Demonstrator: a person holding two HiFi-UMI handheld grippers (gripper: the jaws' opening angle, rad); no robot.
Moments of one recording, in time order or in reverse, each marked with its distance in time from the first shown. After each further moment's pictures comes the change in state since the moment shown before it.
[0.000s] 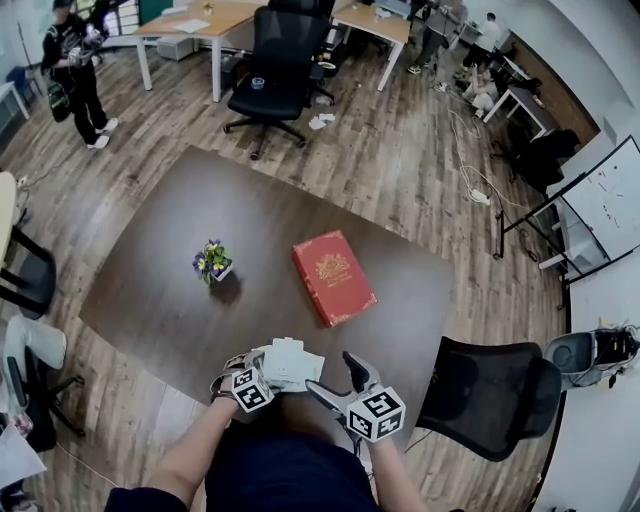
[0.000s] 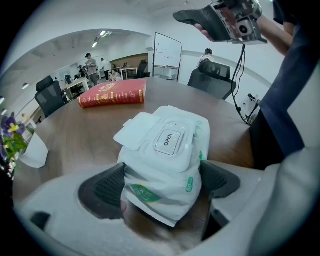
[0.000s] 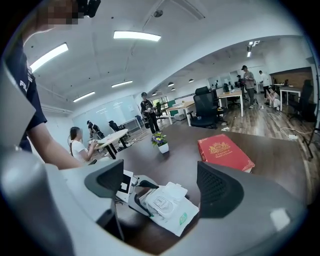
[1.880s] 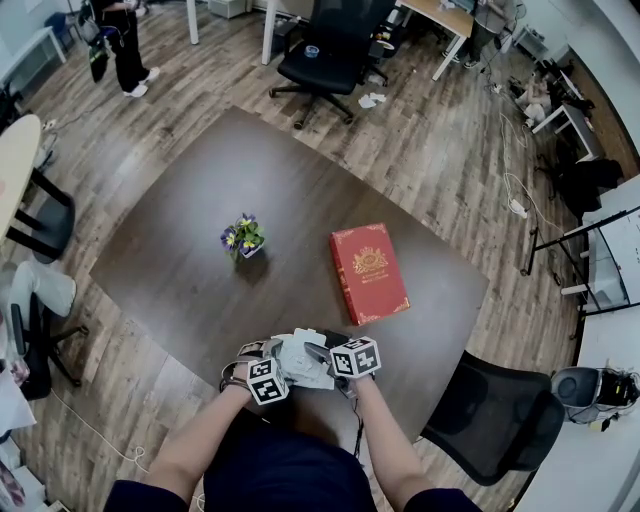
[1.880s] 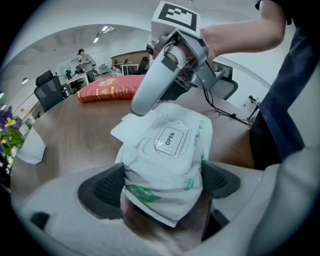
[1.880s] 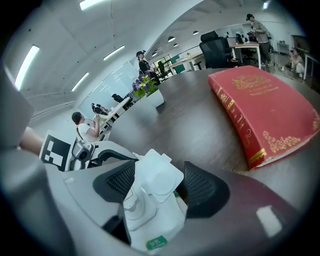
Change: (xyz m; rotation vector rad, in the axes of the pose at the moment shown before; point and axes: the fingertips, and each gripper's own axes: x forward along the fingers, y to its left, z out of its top) left arm 0.009 0.004 -0.002 -0.027 0.027 -0.010; right arm 0.168 -0.070 -0.135 0.107 0.466 0.167
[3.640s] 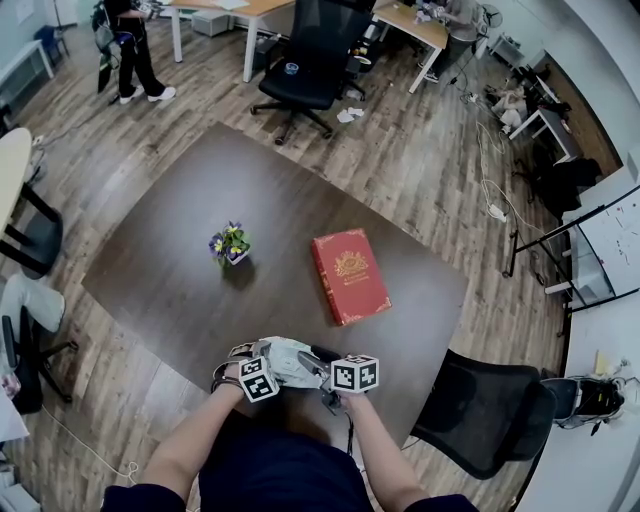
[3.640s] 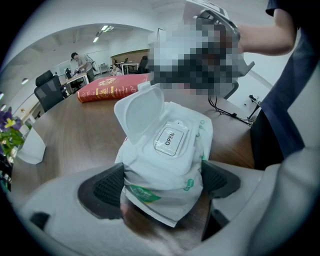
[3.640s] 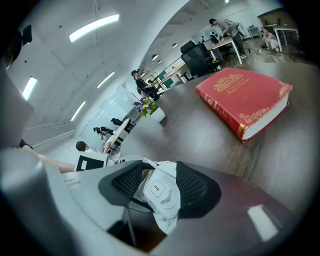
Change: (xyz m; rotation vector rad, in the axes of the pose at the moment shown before) left arm -0.004 -0.004 0.000 -0.005 0.007 -0.011; right arm -0.050 0.040 -0.003 0.225 -0.194 0.066
